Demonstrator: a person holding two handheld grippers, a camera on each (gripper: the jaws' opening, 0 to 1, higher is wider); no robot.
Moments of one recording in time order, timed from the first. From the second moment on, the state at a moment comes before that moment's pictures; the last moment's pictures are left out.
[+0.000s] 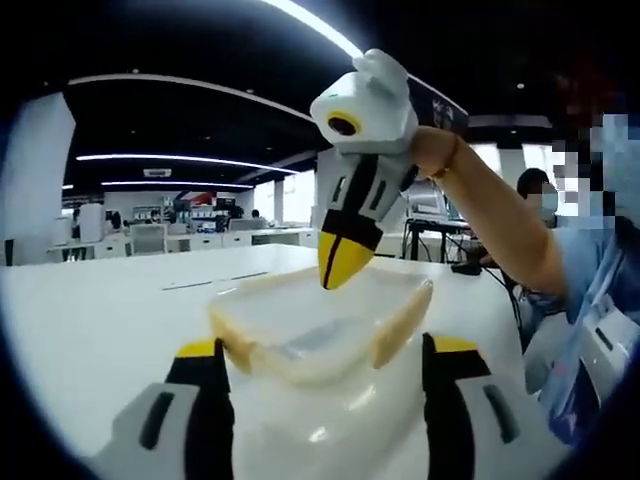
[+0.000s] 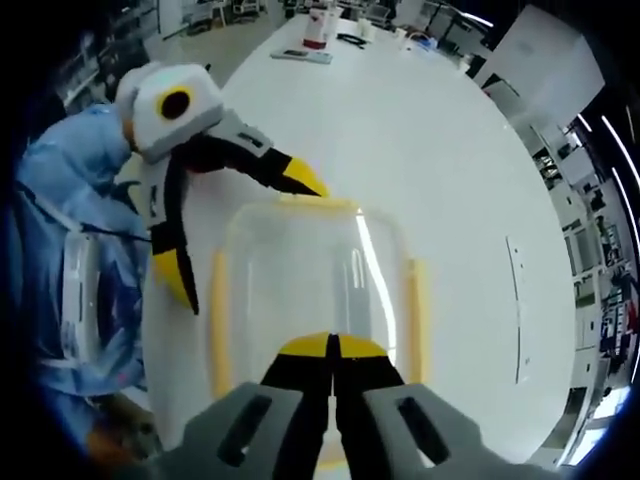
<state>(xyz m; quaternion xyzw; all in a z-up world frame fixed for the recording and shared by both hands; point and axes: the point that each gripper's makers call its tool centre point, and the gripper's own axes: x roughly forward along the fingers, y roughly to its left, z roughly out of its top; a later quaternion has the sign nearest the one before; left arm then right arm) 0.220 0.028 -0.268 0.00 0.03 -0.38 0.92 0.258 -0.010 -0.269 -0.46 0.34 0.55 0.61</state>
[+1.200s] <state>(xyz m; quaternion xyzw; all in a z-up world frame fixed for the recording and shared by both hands) 0.253 0.088 -0.259 0.06 0.06 -0.58 0.81 0.253 -0.006 -0.266 -0.52 0.29 0.57 0.56</state>
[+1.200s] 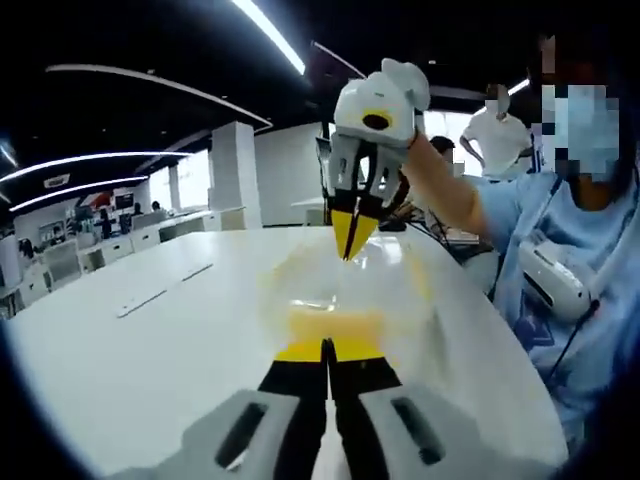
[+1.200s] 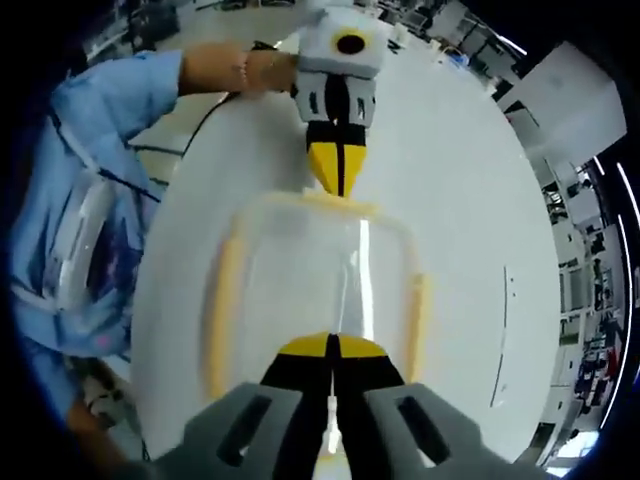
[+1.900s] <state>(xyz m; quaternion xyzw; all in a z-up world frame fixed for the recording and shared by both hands) 0.252 0.076 -0.267 0.06 0.07 -0.59 0.80 0.253 -0.010 -0.268 -0.51 0.27 0.57 0.58</state>
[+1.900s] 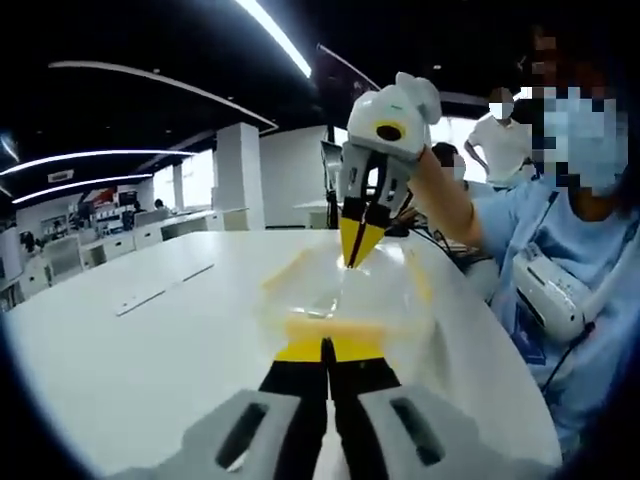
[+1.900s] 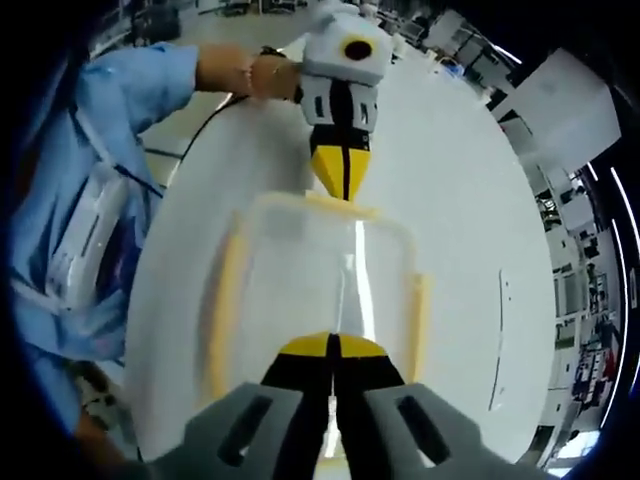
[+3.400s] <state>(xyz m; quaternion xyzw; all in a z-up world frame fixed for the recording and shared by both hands) 0.255 0.076 -0.261 0.09 0.05 -0.60 0.80 0.256 -0.005 -0.265 -0.51 0.25 0.54 0.62</state>
